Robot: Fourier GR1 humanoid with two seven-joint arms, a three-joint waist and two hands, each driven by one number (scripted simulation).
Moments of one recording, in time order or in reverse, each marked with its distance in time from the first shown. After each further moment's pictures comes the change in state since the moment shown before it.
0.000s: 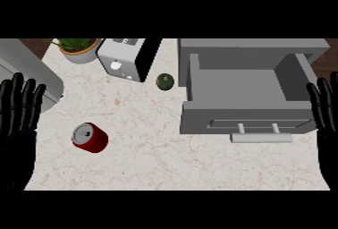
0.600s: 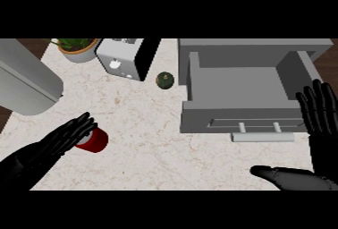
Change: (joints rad) left arm 0.055 0.288 -0.085 0.086 0.435 -0.572 0.013; right arm 0.042 0.011 0.010 0.024 0.020 -0.032 0.146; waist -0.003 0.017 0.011
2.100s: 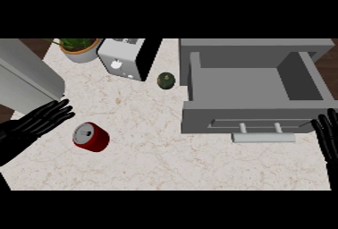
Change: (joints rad) left arm -0.134 0.057 0.242 0.359 0.155 -0.343 0.123; right arm 0.207 0.014 -0.111 -0.012 -0.062 0.140 -0.083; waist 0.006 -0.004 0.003
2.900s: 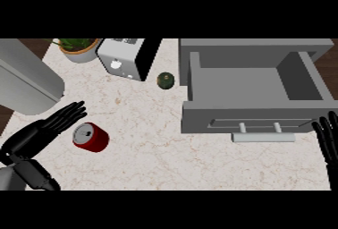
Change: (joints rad) left arm -0.066 -0.112 0.042 0.306 -0.465 -0.021 -0.343; right arm 0.005 0.027 -0.045 0.045 0.008 0.050 -0.052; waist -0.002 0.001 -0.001
